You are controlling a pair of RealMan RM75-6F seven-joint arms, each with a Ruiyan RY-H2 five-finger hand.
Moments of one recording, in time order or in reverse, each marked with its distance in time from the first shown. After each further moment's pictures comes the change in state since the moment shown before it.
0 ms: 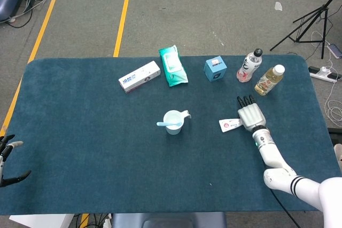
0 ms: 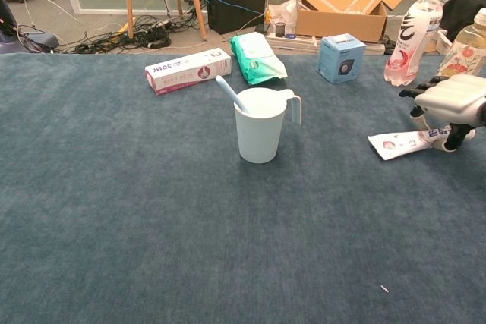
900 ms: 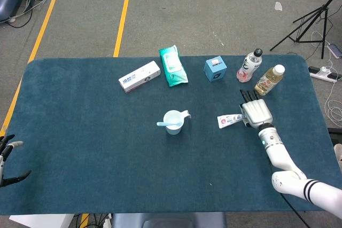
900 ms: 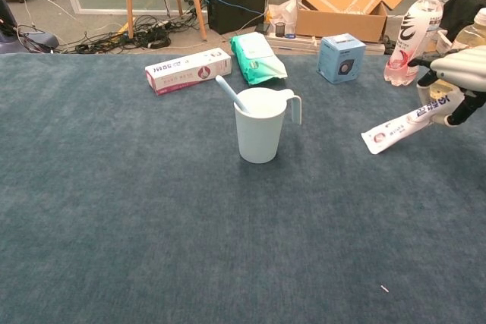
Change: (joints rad) left arm -0.002 -0.003 -0.001 0.001 -0.007 -0.006 0.009; right arm -0.052 0.148 0.075 -0.216 -0.063 0.087 0.170
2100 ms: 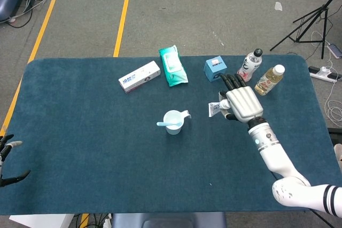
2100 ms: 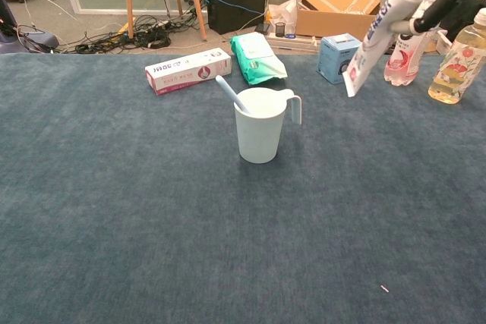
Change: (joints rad) left arm 0.003 0.009 -0.001 -0.003 0.005 0.004 -0.024; right arm 0.063 0.300 0.144 -0.620 0.093 0.139 -0.038
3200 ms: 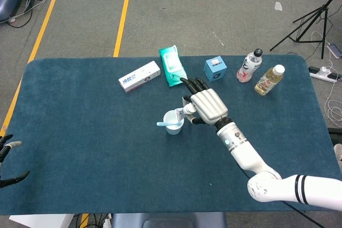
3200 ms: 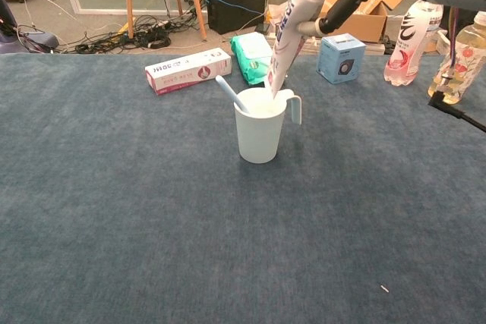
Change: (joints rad) left arm 0.010 0.013 0.005 -0.009 0.024 0.020 -0.023; right arm 0.160 -0.148 0.016 0.030 0.032 -0.040 0.063
